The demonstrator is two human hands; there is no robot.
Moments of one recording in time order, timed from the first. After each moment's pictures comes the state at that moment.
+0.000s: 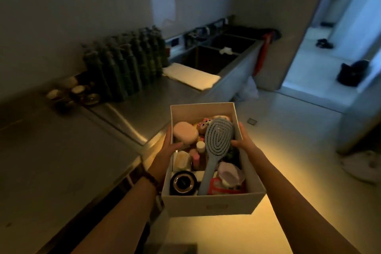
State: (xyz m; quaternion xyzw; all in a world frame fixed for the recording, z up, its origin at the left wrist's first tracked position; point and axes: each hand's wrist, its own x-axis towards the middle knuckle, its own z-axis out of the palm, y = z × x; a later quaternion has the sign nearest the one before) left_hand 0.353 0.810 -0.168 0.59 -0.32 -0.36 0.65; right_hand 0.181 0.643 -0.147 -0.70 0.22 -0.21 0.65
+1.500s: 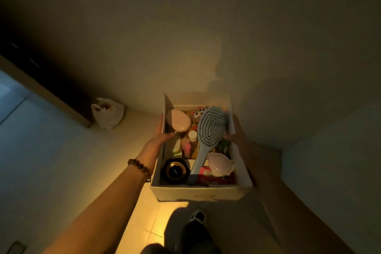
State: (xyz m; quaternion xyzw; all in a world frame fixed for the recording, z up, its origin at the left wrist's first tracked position) left_hand -0.234 0.132 -0.280 0.27 -0.63 -0.72 -0.02; right_hand -0.346 0.340 -0.317 -0.06 0.73 -0.62 0.28
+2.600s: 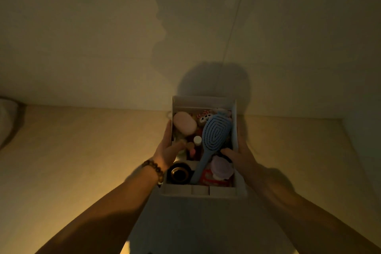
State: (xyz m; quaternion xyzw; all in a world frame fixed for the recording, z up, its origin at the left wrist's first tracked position) left_hand -0.456 0.046 -0.962 0.12 -0.70 -0.69 -0.12; right_hand -0.474 0.269 -0.960 0.06 0.77 -0.61 0.17
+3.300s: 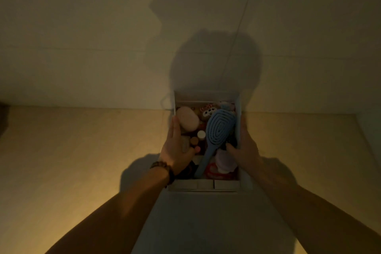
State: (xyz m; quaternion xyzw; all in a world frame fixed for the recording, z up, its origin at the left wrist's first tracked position) left_hand -0.483 0.053 -1.007 0.07 -0.90 -0.42 -0.07; right_hand -0.512 0.269 -1.003 -0.02 0.91 -0.41 0.09
